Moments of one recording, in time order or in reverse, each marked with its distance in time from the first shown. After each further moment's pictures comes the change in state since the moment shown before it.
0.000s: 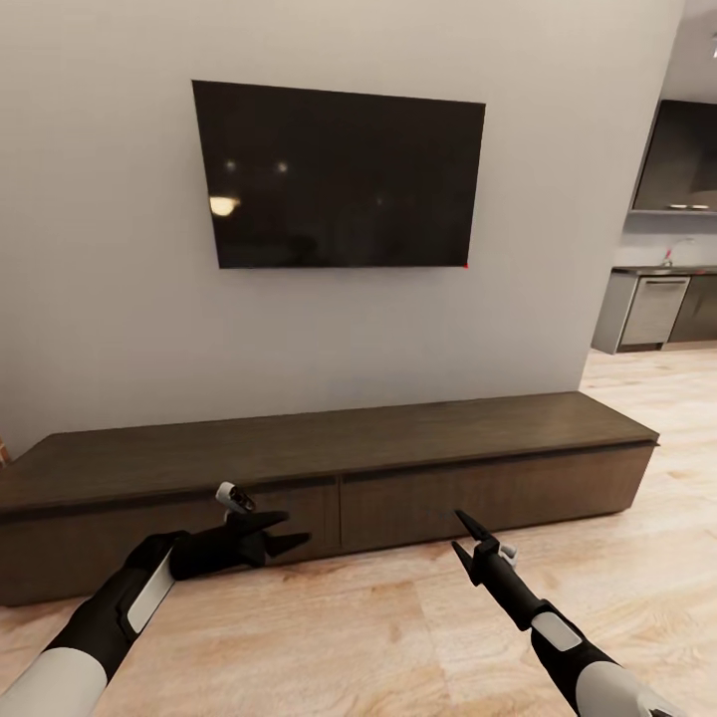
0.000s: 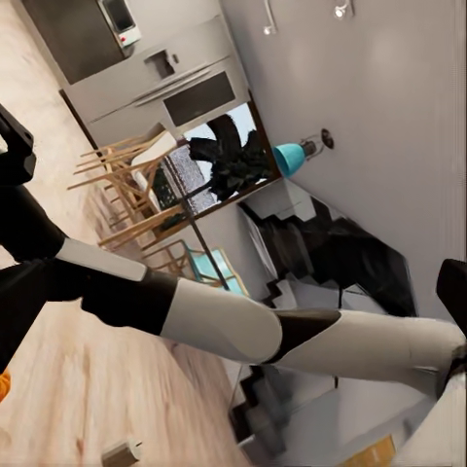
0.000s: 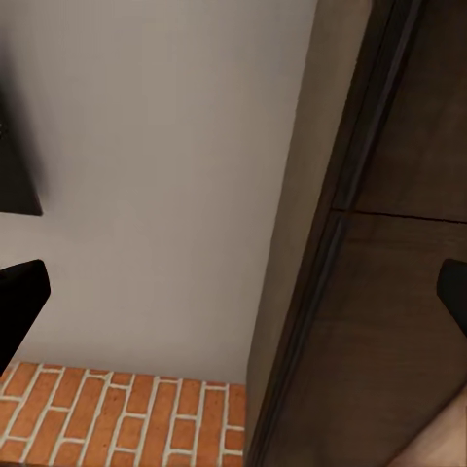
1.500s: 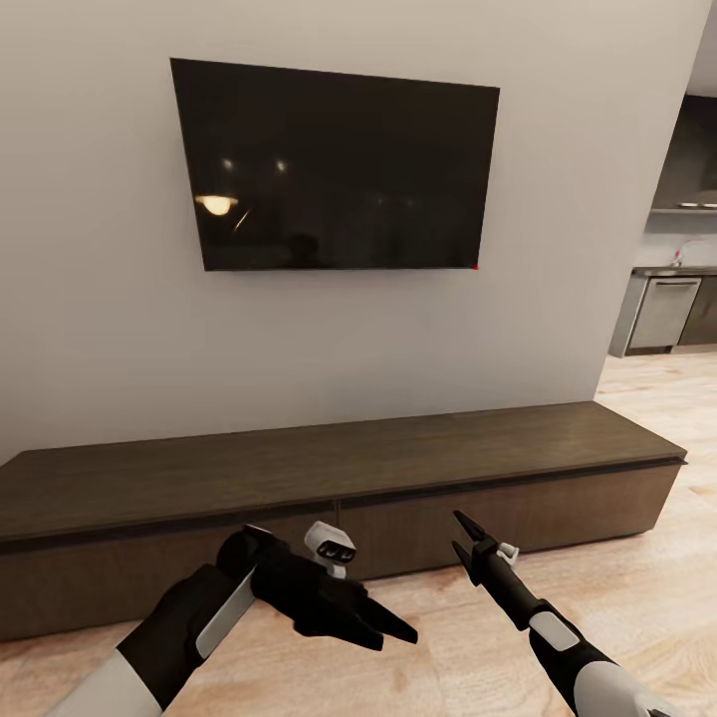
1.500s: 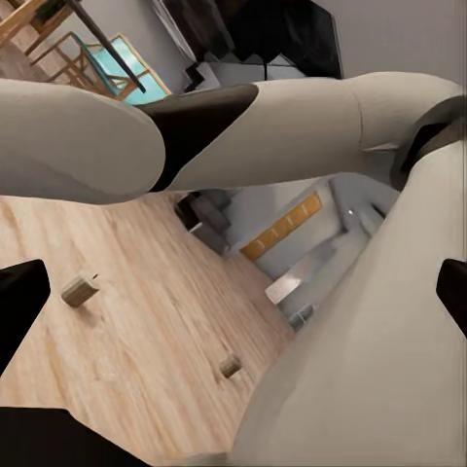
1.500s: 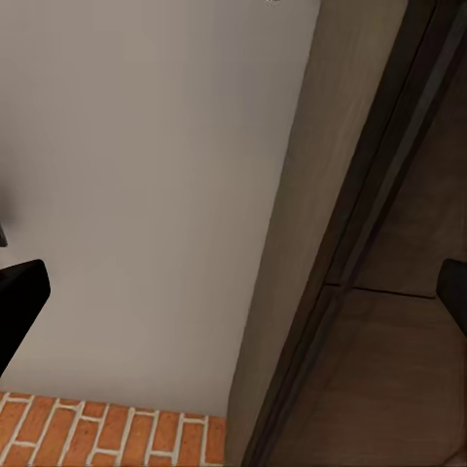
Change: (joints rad) left arm 0.001 -0.103 -0.442 -0.349 0.000 -0.001 -0.042; right arm 0.000 0.005 0.005 -0.003 0.009 -0.043 -0.018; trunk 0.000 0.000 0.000
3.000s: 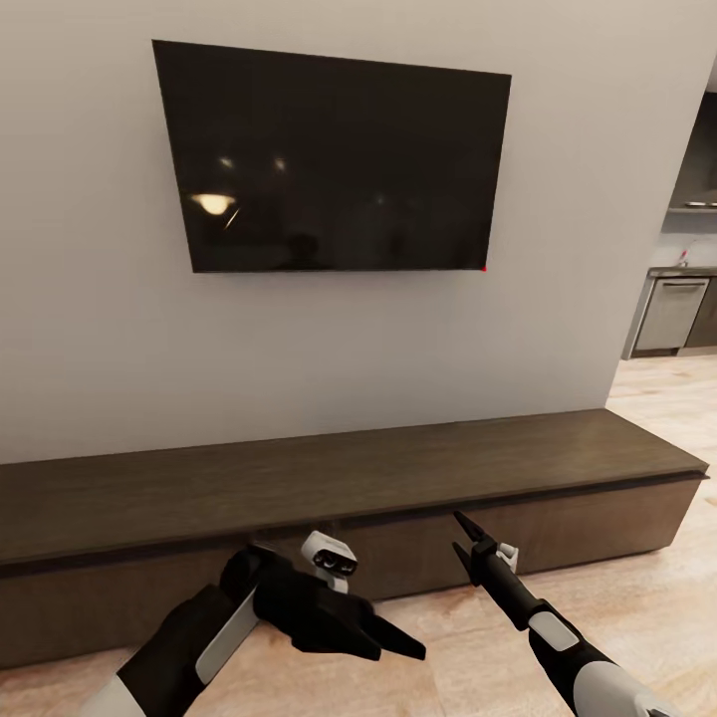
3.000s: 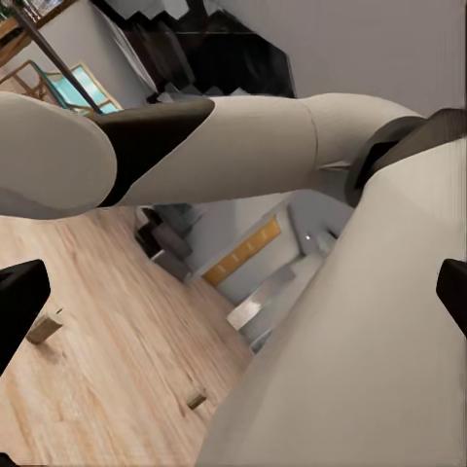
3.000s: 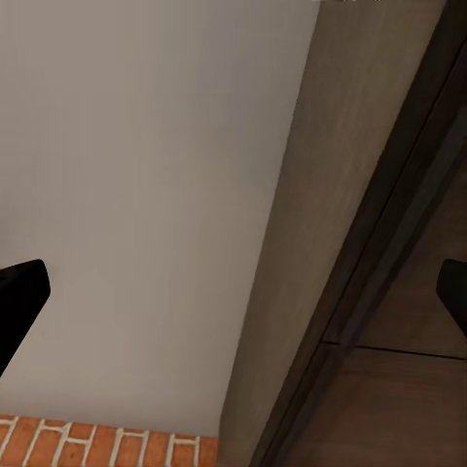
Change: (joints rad) left arm 0.058 -0.017 -0.004 -0.006 0.080 -0.005 0.000; right arm 0.000 0.002 0.002 0.001 0.001 -0.008 -0.014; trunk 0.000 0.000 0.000
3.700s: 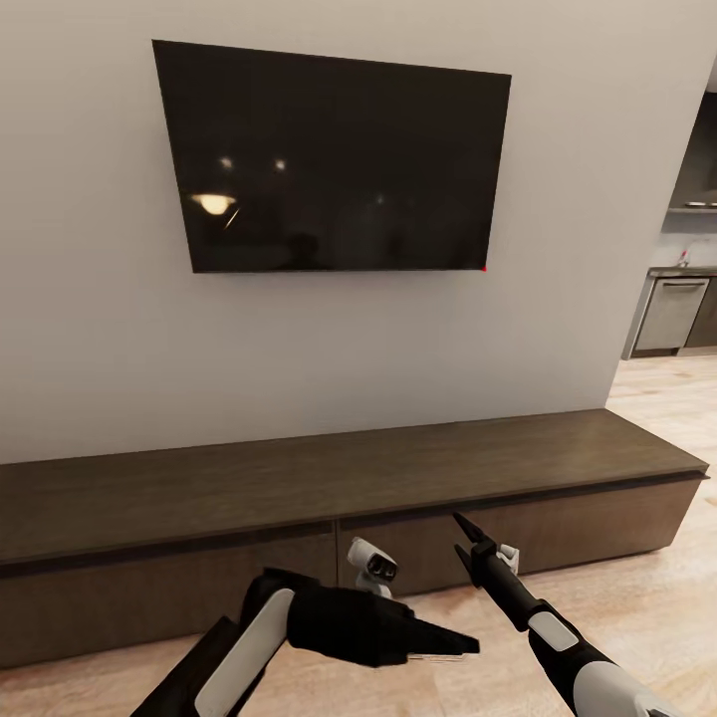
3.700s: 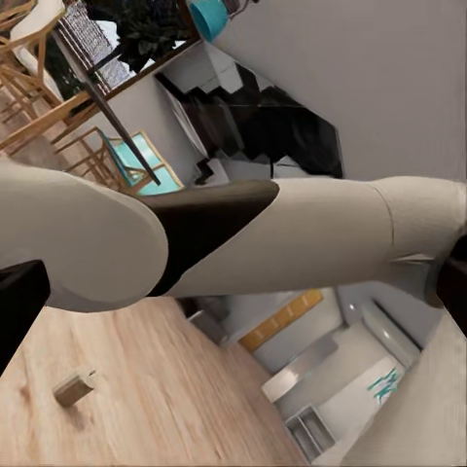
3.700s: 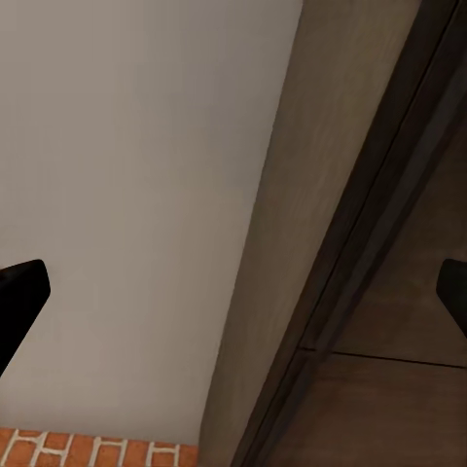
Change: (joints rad) left arm 0.104 -0.081 -0.011 -0.158 0.354 0.007 0.583; right arm 0.000 0.000 0.004 0.001 0.001 -0.030 -0.037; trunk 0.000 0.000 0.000
